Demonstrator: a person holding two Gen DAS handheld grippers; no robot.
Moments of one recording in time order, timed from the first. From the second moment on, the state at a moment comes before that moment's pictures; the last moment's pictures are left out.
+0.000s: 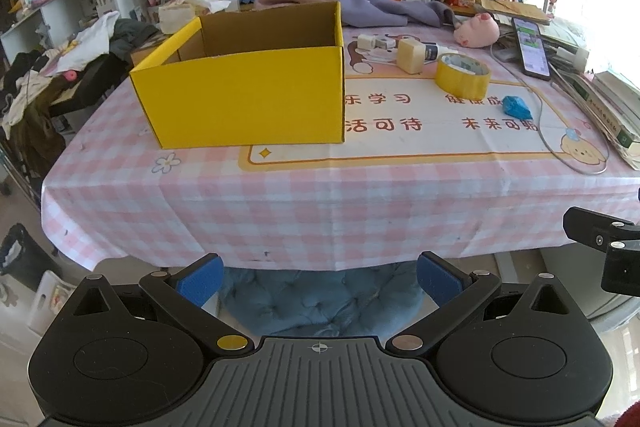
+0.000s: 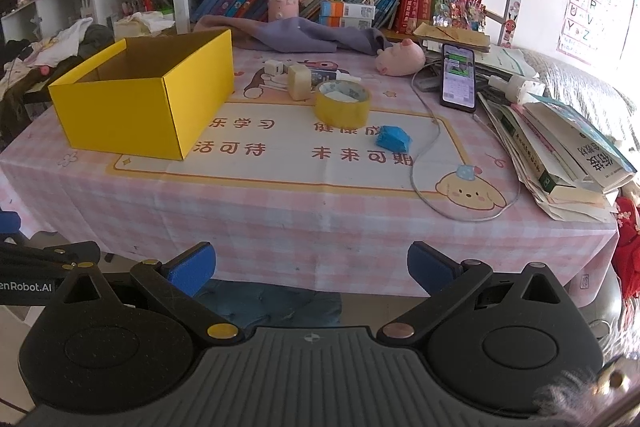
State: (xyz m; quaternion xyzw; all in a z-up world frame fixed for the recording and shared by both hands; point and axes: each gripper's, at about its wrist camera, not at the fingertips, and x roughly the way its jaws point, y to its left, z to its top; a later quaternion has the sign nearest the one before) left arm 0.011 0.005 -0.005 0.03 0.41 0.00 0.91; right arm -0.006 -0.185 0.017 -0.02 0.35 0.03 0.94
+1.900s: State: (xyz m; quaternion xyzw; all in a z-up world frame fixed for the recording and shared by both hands) left arm 0.007 0.001 -0.001 0.03 0.41 0.00 0.91; right arm -0.013 -0.187 0.019 -0.02 0.35 0.03 0.93
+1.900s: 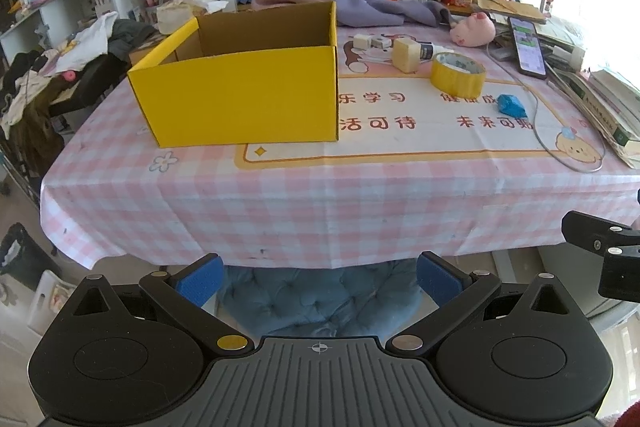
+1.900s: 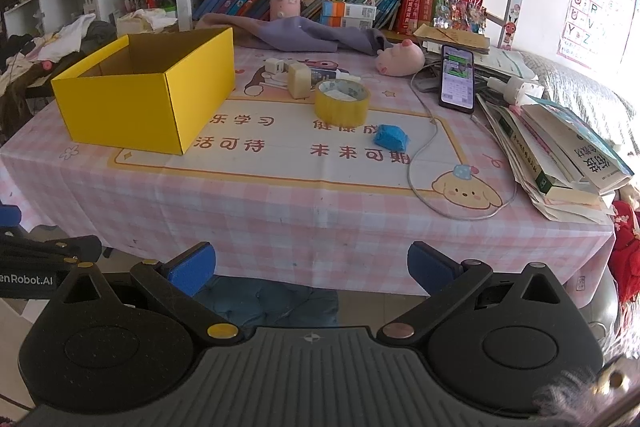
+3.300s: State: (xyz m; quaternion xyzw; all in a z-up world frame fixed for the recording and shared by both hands) left arm 0.008 0.002 -0.003 0.04 0.40 -0.01 0.91; right arm -0.008 -0.174 0.019 -0.05 0.35 0.03 0.94
